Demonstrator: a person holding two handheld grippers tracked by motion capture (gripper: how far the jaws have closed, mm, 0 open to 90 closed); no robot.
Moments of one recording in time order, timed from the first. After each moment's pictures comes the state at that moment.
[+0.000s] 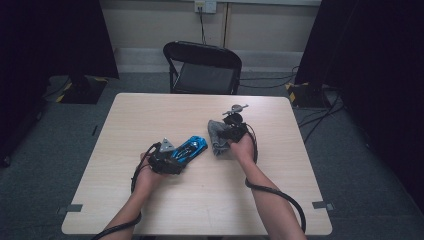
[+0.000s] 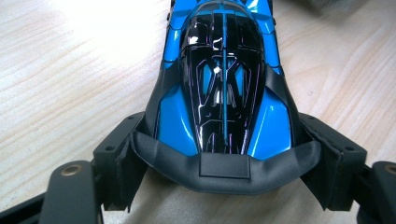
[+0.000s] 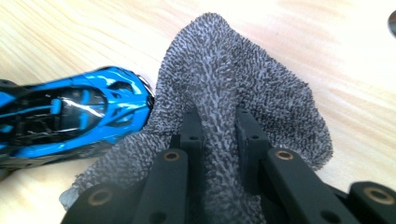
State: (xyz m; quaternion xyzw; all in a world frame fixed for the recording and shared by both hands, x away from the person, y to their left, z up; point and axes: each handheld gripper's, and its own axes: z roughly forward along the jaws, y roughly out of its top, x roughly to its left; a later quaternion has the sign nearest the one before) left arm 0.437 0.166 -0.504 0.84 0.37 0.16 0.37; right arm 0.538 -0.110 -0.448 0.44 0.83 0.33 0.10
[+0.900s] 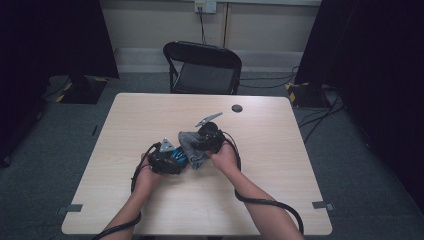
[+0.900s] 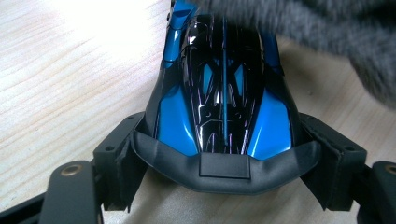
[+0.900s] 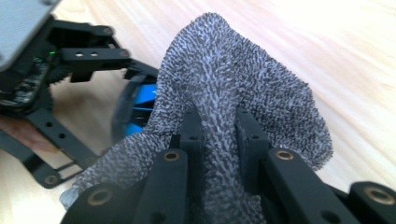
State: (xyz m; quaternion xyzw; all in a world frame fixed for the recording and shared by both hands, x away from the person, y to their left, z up) left arm 0.437 0.167 -0.504 0.84 0.37 0.15 0.37; right arm 0.490 -0.034 -0.435 0.31 0.88 0.36 0.05
